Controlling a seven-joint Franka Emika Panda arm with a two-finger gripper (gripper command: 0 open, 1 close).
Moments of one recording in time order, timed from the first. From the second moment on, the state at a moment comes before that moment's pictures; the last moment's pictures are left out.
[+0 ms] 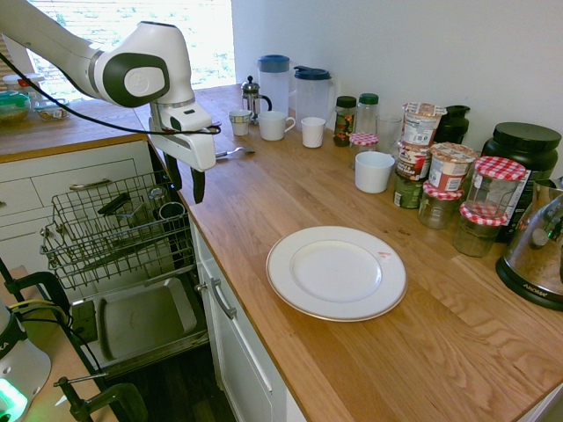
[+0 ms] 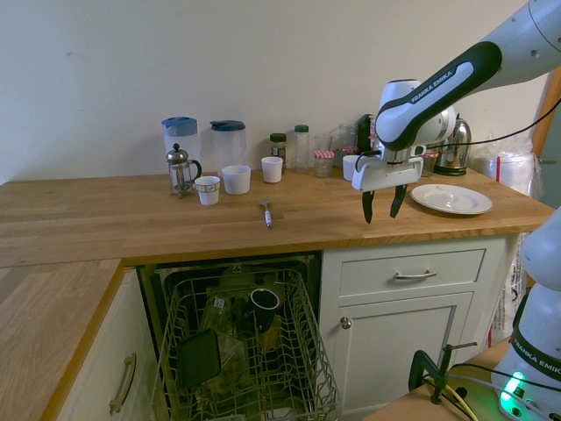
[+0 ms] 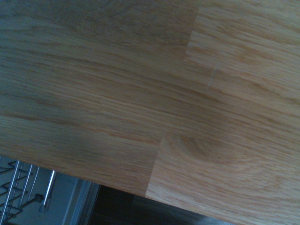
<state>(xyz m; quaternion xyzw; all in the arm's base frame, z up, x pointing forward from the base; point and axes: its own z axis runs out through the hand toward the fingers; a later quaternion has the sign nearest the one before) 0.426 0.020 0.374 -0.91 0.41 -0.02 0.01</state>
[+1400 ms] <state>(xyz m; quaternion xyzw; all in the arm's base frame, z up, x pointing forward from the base) 0.628 0.182 0.389 -0.87 0.49 -0.05 0.06</state>
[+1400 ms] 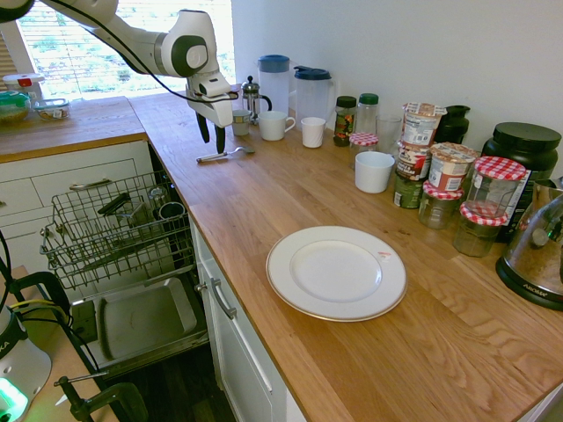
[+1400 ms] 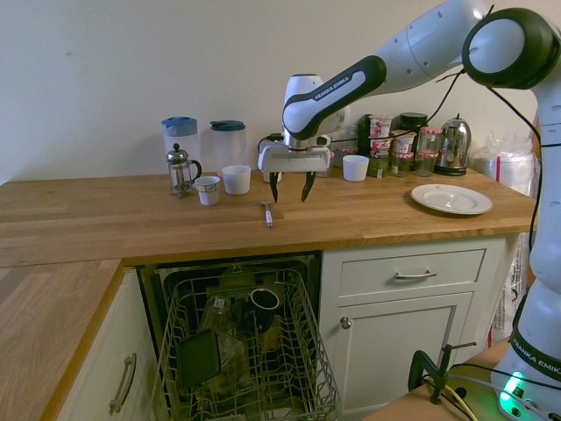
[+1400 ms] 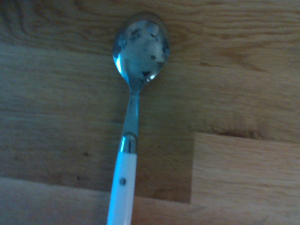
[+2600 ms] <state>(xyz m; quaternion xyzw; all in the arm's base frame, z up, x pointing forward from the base) 0.702 0.224 0.342 -0.81 0.58 -0.09 0.03</state>
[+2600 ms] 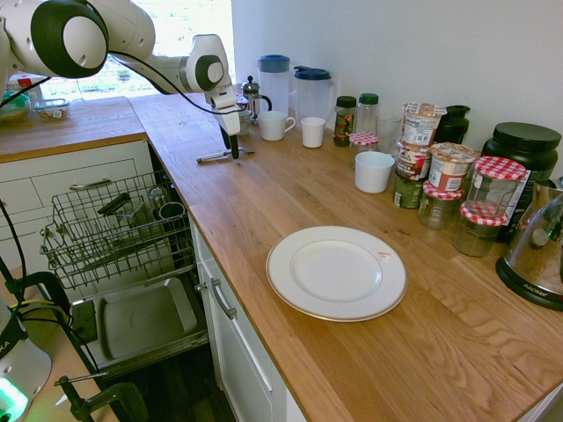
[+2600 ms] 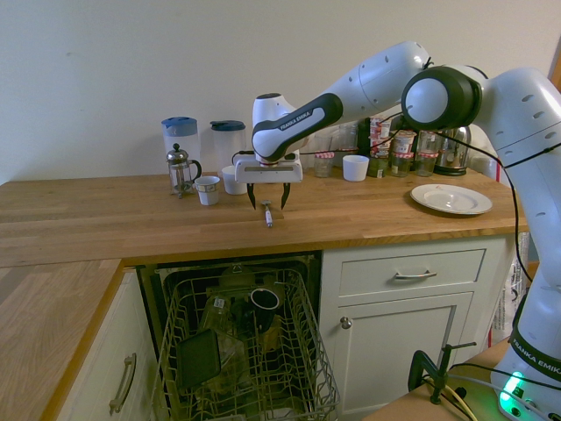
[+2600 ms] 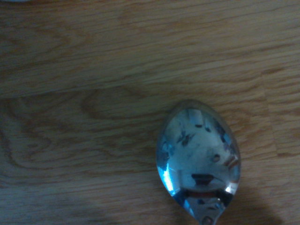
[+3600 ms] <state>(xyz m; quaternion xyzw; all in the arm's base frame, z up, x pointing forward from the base) 0.709 0.214 0.338 -0.80 0.59 -0.09 0.02</state>
